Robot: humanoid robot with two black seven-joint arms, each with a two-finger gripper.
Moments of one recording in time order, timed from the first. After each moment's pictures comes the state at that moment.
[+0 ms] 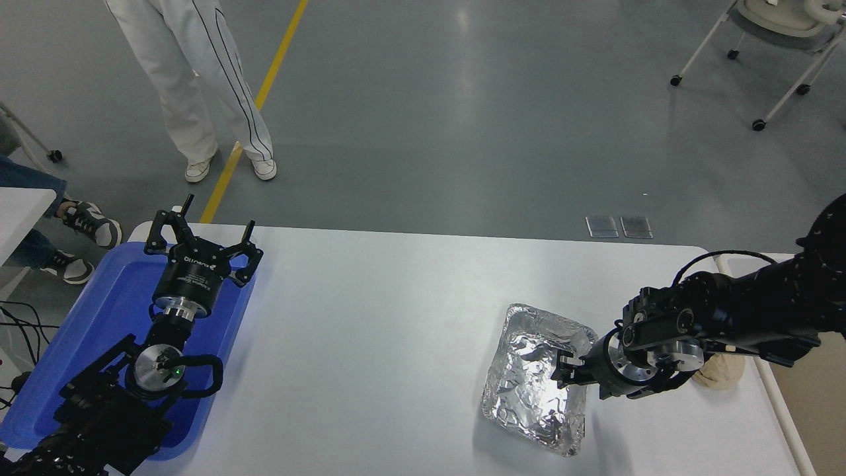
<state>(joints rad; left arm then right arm) -0.52 0.21 -0.98 -0.54 -0.09 -0.62 -0.36 1.41 -0.19 -1.07 1.22 -0.02 0.11 -0.12</state>
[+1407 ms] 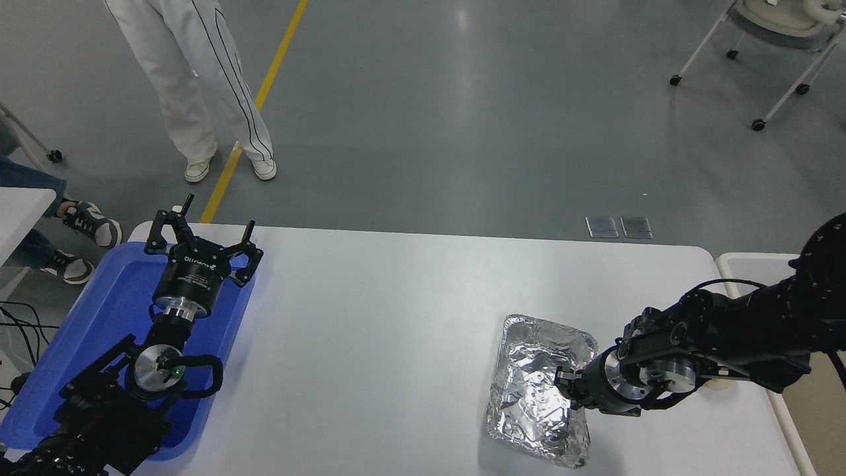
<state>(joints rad) -0.52 0.21 -0.98 -0.54 -0.09 -0.62 -0.36 1.36 -0.20 -1.05 1.22 0.06 0.07 -0.14</state>
